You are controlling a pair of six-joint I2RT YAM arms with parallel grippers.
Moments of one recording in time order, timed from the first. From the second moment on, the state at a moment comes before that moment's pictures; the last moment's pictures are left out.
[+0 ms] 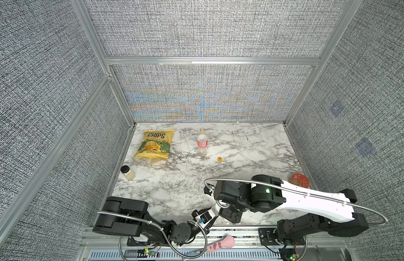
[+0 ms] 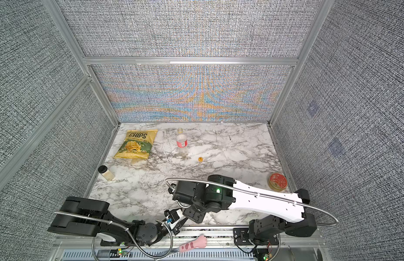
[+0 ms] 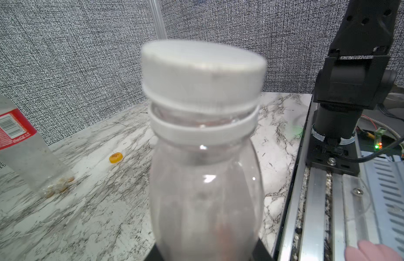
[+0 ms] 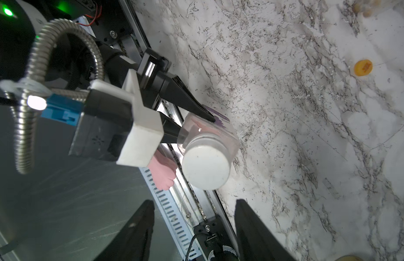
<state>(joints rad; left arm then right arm) -1.69 1.41 0.06 1.22 -0.71 0.05 1.41 1.42 1.56 -1.41 0.12 0.25</state>
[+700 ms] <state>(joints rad) -1.69 1.41 0.06 1.22 -0.71 0.05 1.42 1.48 1.52 -1.40 0.20 0.25</state>
